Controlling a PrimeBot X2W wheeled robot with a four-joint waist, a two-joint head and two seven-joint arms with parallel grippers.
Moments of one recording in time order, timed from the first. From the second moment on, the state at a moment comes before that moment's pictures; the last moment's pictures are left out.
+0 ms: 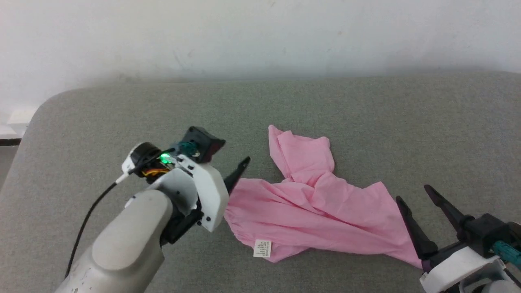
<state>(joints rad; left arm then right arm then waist) -0.55 0.37 -0.61 0.28 -0.44 -0.12 0.23 0.00 -0.39 0.22 0.08 0.30 0.13 -0.19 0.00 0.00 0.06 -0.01</state>
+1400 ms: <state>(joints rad) -0.53 0.78 -1.24 0.10 -0.75 0.12 0.11 0.03 -0.28 0.20 0.19 0.22 0.13 -0.24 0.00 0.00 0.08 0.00</state>
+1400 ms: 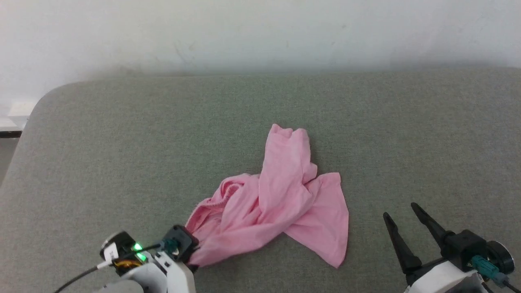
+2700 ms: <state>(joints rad) -1.07 0.46 -1.24 0.60 -0.84 -0.12 0.43 -0.13 -0.22 0.25 0.20 0.20 0.13 -0.26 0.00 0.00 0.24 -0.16</state>
